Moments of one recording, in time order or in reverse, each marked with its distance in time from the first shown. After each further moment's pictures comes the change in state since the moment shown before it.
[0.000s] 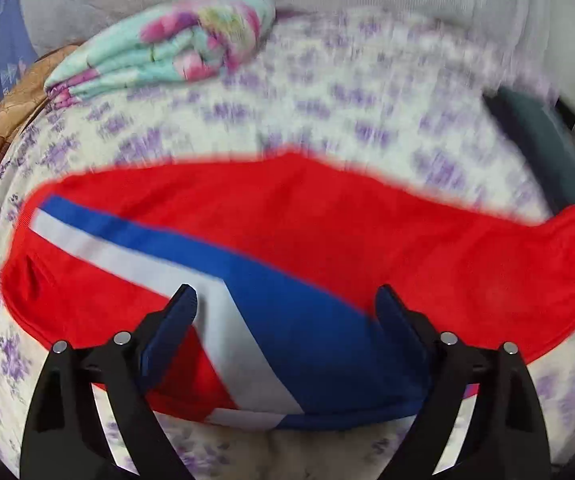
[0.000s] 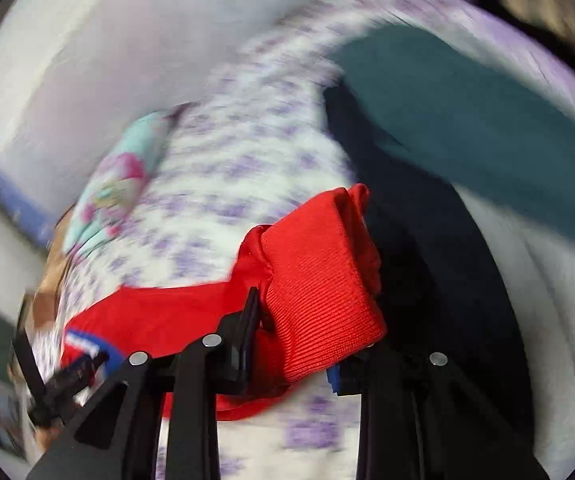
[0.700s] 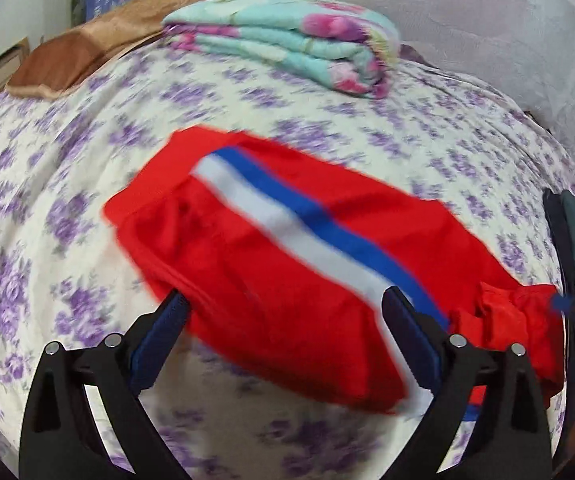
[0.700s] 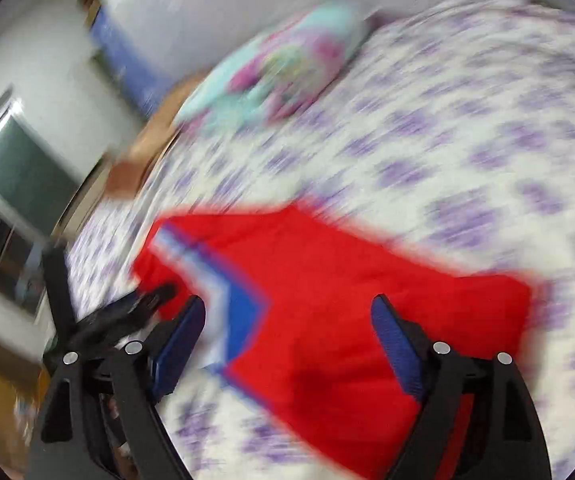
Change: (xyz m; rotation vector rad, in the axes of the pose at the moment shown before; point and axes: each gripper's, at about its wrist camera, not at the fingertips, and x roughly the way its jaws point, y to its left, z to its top) left arm -0.014 0.097 -0.016 -0.297 0.006 0.098; right arm 0.110 0.180 -0.016 -0.345 0.218 0.262
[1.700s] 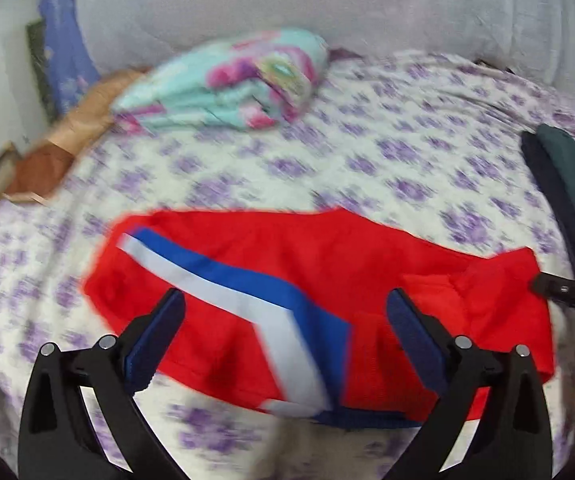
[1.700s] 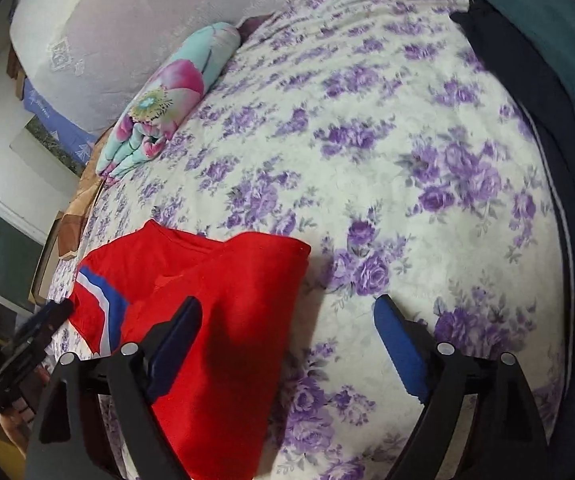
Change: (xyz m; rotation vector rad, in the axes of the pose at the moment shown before) left arm -0.027 -0.113 -0.004 0.240 -0.055 0.078; right arm -0.009 -0.125 -0.041 0.236 0.016 -0.058
